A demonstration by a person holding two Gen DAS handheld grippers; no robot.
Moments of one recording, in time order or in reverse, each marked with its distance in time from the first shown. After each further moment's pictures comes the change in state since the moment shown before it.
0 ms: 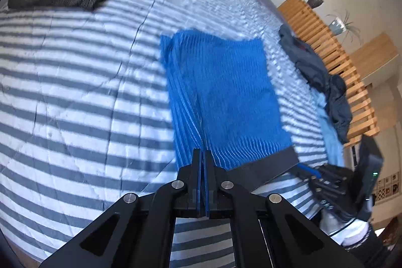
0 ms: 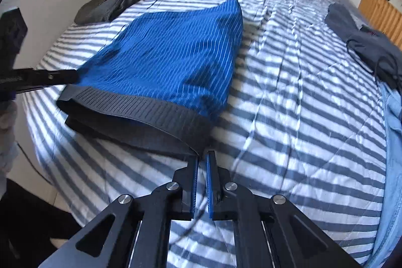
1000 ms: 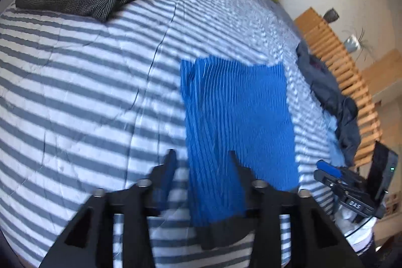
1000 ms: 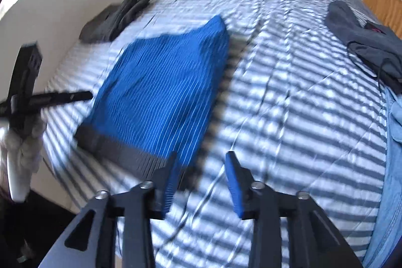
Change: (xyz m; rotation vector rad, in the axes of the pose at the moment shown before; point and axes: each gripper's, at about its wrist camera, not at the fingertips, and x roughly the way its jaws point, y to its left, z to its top) left arm -0.007 0.010 0.043 -0.095 -0.065 0.018; right arm -0.010 -0.054 0.052 0.134 -0.061 0.121
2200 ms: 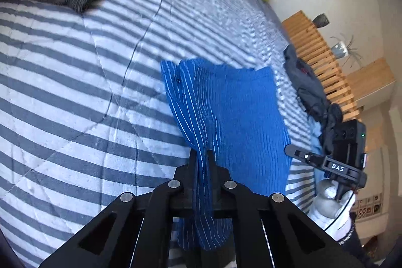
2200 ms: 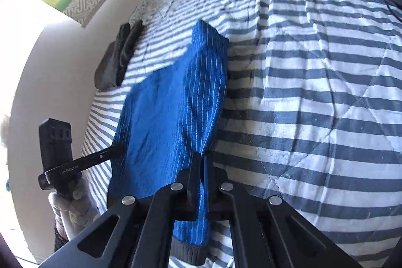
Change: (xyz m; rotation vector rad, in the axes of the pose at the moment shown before) left arm 0.022 0.008 0.011 -0.026 0.020 -0.138; right arm 0.052 -0.045 0.038 0.256 0.051 0.364
